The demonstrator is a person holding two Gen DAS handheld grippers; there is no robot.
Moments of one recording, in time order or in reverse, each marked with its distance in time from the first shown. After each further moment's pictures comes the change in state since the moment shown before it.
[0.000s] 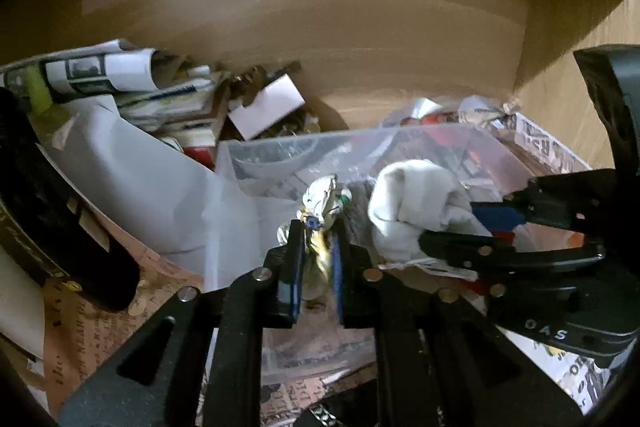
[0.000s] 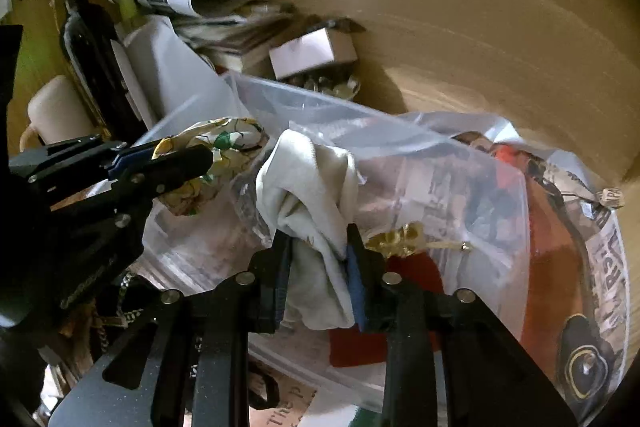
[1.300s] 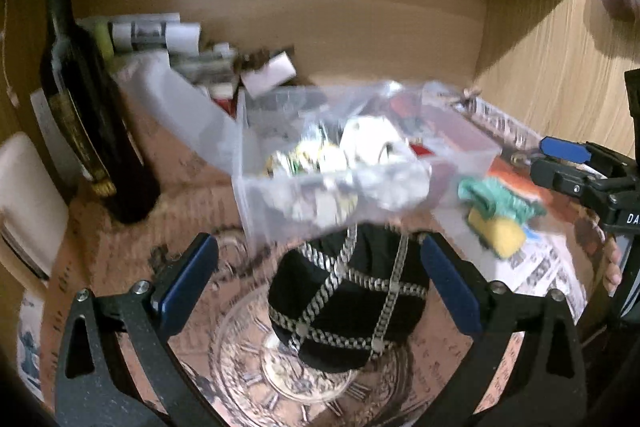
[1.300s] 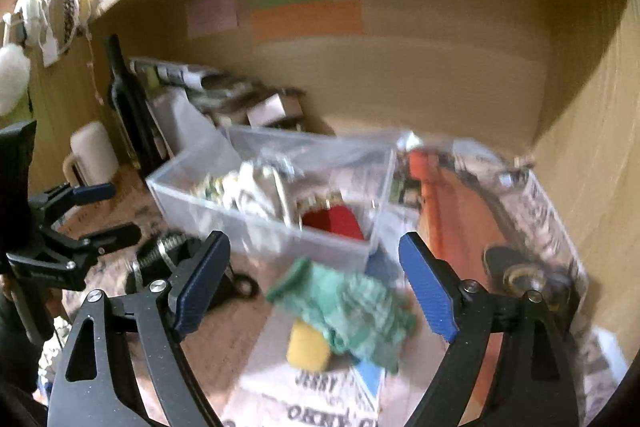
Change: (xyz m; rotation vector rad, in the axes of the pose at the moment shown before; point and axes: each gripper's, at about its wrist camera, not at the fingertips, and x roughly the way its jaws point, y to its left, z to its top) left arm -0.080 -0.005 -0.075 -0.038 -0.019 -0.045; right arm -0.117 -0.018 -0.091 0.123 -0.269 -0.083
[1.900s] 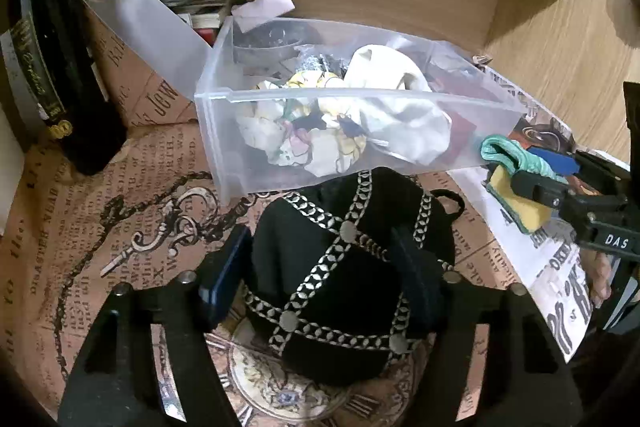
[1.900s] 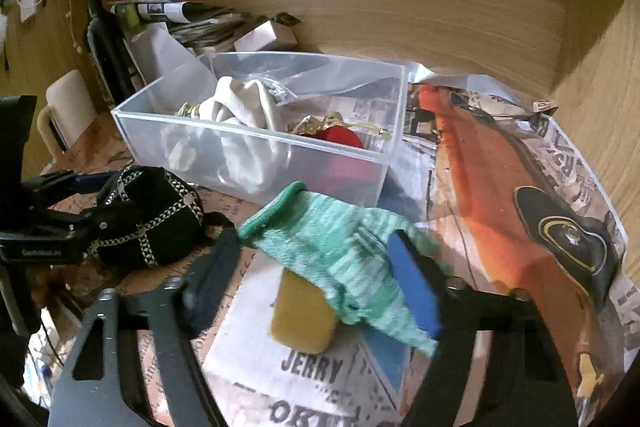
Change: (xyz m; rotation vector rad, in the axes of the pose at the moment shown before) left arm 0.043 0.004 -0.022 -0.047 0.106 -0.040; right arm 0.043 -0.001 -0.034 -0.005 0.133 -0.002
